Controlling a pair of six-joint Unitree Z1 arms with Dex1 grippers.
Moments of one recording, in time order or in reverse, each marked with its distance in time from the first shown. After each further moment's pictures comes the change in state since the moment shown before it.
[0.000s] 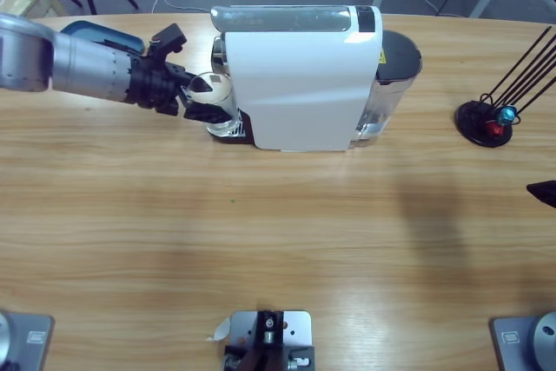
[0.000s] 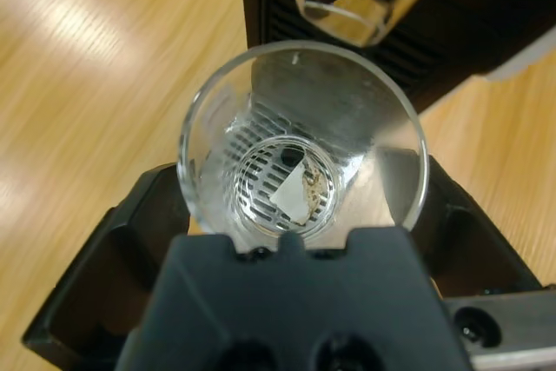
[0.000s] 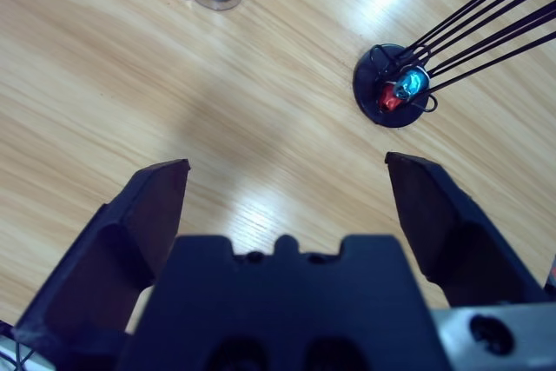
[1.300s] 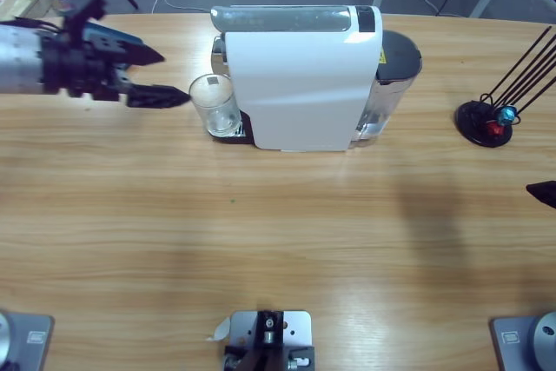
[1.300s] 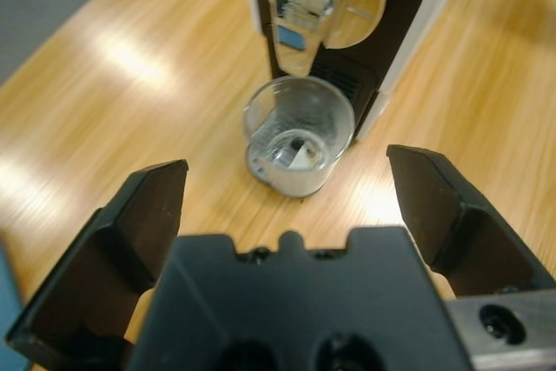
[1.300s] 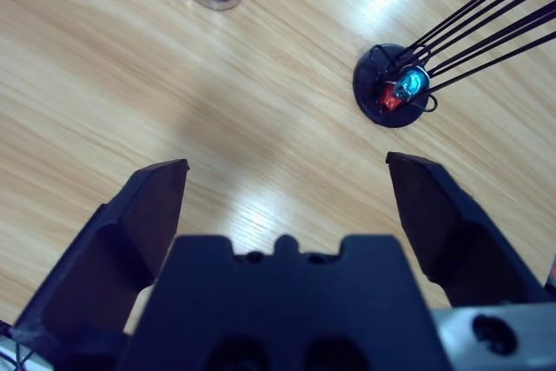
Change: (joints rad) arm 0 0.059 -0.329 0.147 0.030 0.032 0.000; arm 1 0.000 0.000 0.000 -0.001 0.000 0.000
